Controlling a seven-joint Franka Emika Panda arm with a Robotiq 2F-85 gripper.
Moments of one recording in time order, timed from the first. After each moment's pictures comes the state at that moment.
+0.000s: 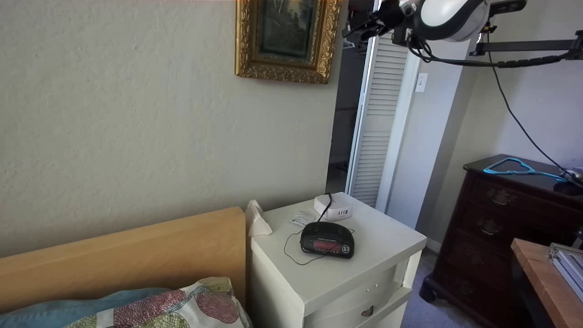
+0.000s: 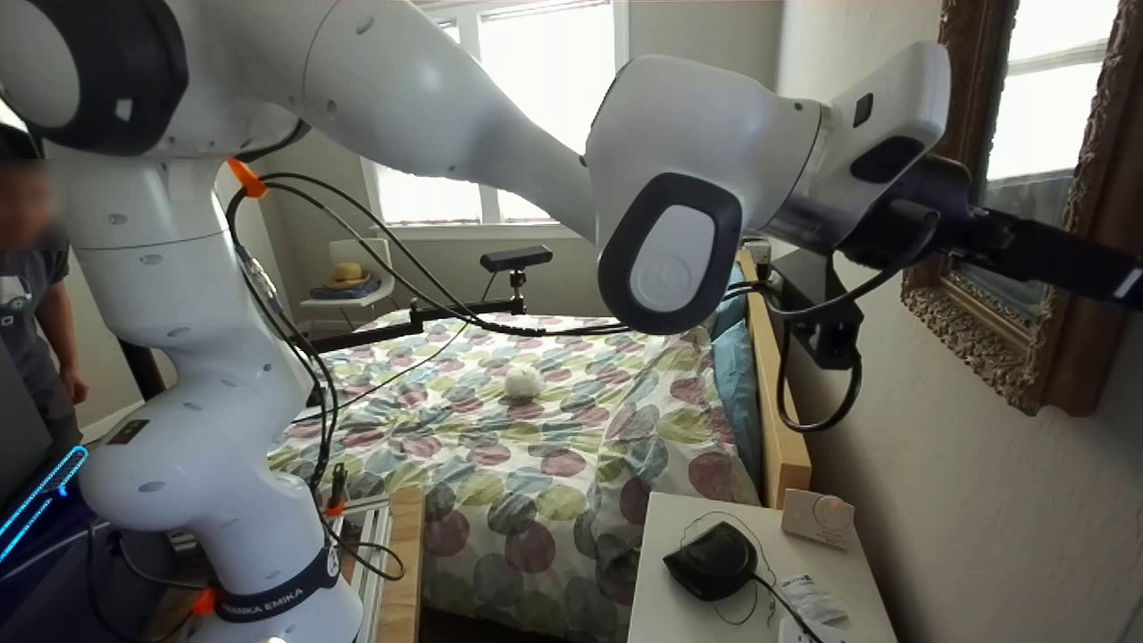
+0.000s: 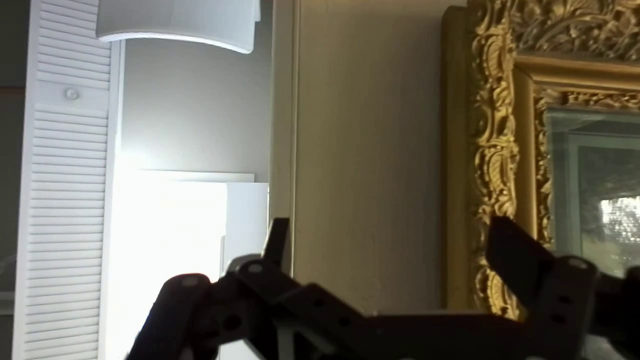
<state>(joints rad) -0.22 0.03 -0.21 -2.14 -0.10 3.38 0.05</state>
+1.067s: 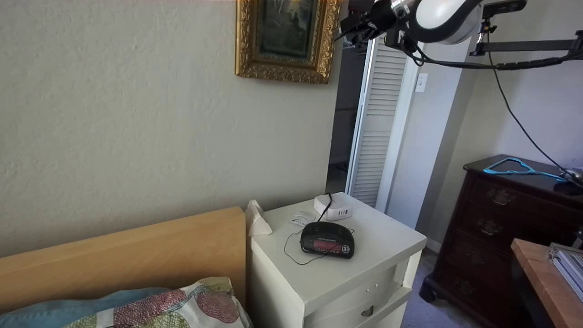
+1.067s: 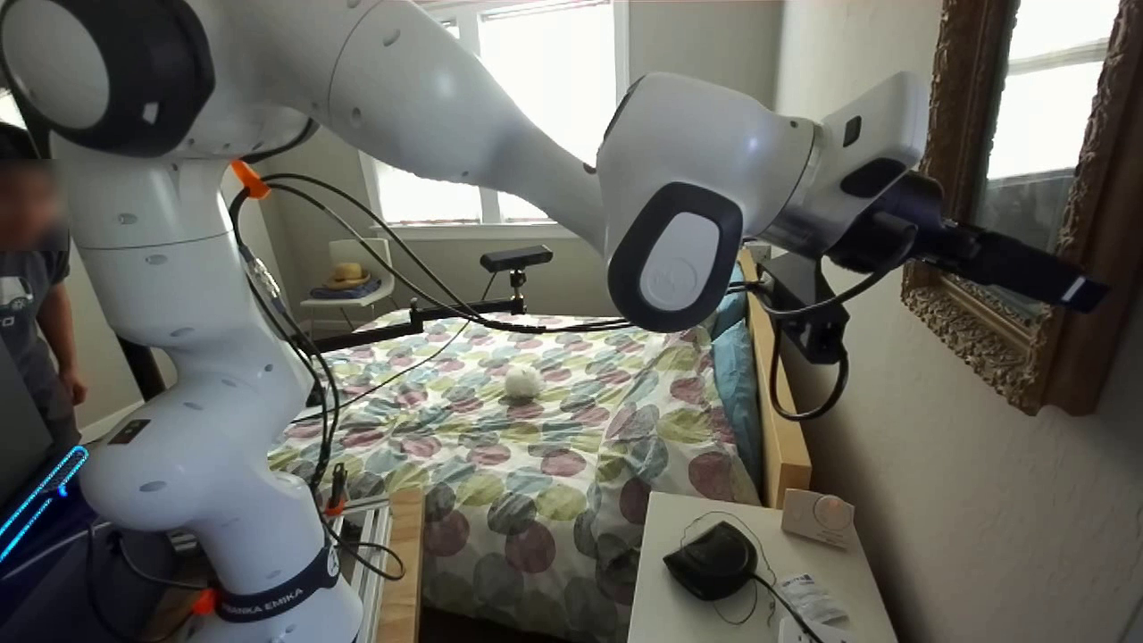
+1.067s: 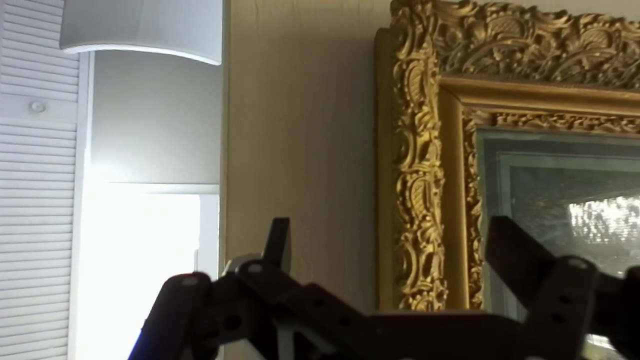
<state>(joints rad) -0.21 0.04 -0.16 -2.14 -0.10 3.37 0.07</state>
